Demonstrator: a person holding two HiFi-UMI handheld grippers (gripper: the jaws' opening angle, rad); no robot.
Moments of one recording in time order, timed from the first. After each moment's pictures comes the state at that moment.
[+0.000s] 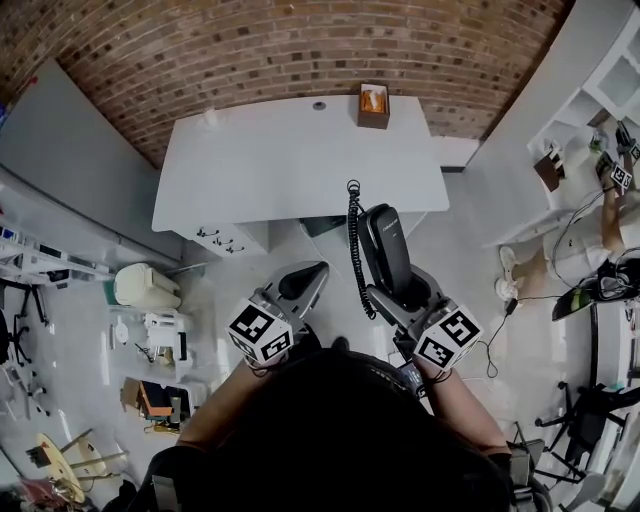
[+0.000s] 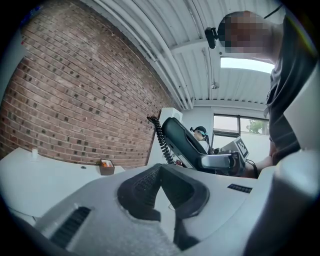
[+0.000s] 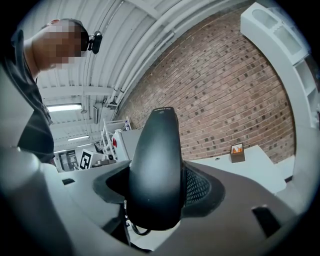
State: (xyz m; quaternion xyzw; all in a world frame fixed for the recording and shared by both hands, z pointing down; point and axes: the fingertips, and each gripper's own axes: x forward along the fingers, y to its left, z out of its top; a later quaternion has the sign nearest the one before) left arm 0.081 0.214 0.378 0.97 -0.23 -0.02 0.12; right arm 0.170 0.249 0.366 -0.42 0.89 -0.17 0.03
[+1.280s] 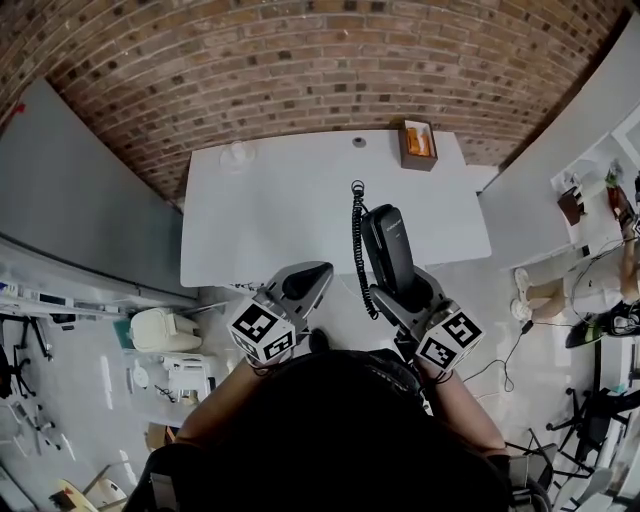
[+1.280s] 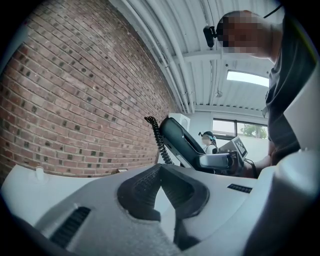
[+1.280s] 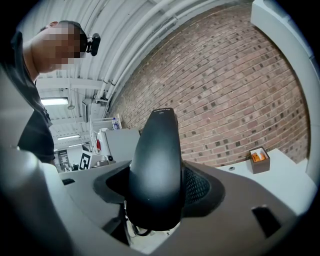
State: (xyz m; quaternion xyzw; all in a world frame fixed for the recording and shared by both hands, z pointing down) left arm -0.073 -0.014 0.370 0.97 -0.19 -0.03 0.12; right arm 0.010 0.023 0.356 -0.45 0.88 -0.17 0.03
